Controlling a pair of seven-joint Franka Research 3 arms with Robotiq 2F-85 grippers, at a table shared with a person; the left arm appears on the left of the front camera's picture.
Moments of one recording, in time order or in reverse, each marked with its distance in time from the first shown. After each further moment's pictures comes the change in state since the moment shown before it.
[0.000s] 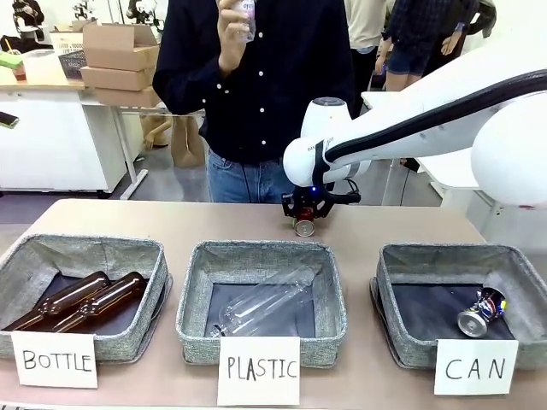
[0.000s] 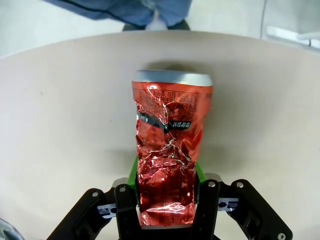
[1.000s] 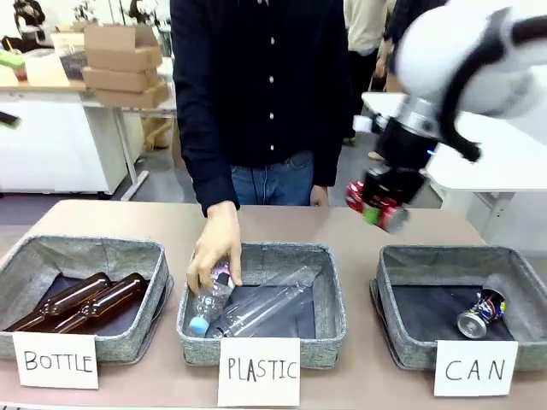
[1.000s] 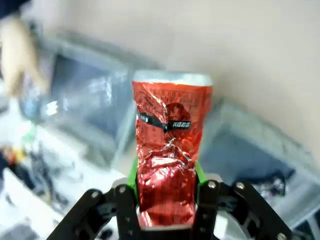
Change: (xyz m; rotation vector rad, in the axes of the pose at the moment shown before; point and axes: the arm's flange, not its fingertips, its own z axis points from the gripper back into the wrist) left arm 0.000 -0.001 0.001 0.001 -0.001 -0.002; right arm -0.210 -0.135 0.237 0.244 0.153 0.445
